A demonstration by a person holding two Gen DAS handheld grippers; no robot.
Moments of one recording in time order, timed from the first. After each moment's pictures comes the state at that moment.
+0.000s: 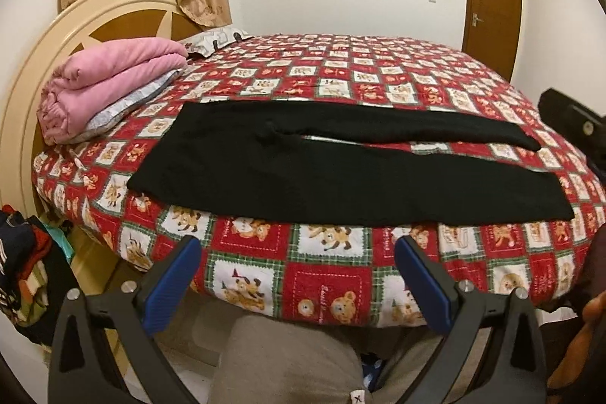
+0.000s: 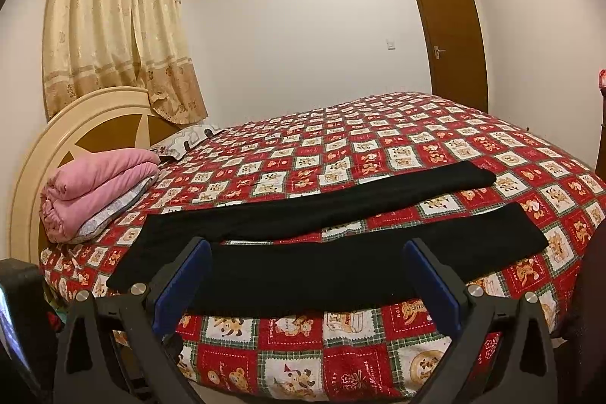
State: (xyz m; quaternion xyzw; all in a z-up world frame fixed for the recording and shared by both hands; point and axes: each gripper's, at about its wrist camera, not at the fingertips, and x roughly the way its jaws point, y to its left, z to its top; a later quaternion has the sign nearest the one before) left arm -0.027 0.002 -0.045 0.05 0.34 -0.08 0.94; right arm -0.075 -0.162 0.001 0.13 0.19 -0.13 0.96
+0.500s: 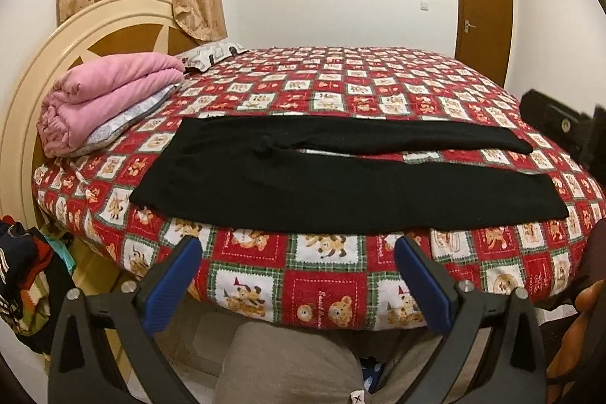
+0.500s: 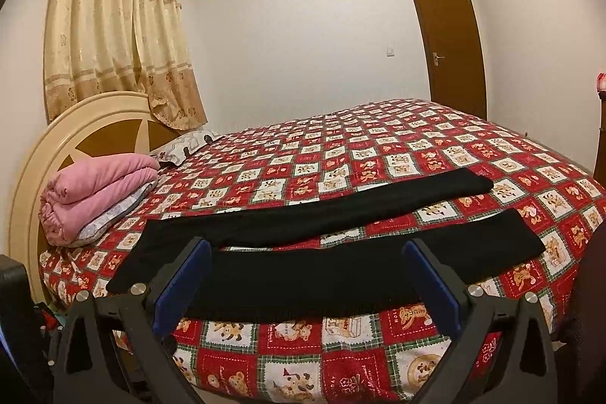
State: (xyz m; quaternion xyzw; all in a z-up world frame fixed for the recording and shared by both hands) left arm -0.030 0.003 -0.033 0.06 0.31 -0.09 0.94; right arm -0.079 -0.160 0.006 0.12 0.18 -0.13 0.97
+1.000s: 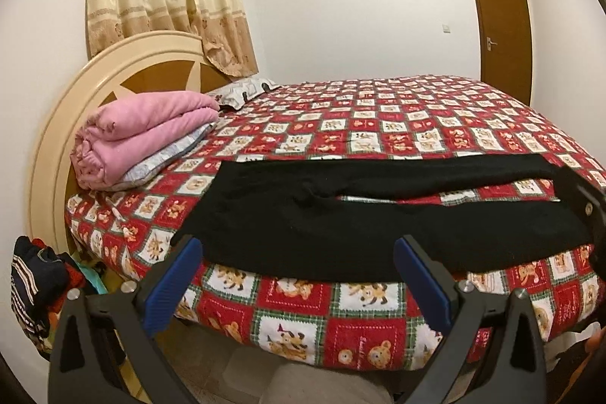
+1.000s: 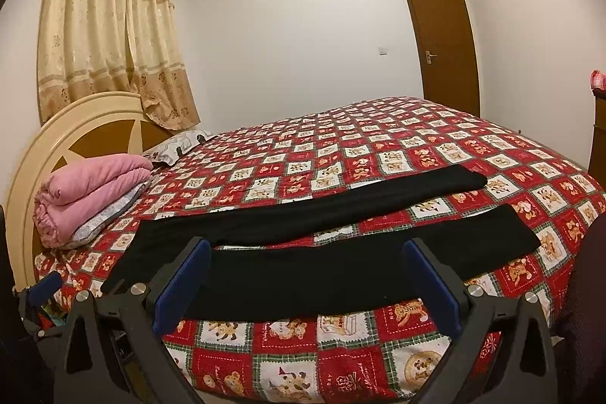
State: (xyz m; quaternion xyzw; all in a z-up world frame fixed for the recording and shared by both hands) left arm -0.017 0.011 -0.008 0.08 0.24 -0.03 0.97; right arm -0.080 -0.162 0.002 0.13 0.18 -0.15 0.96
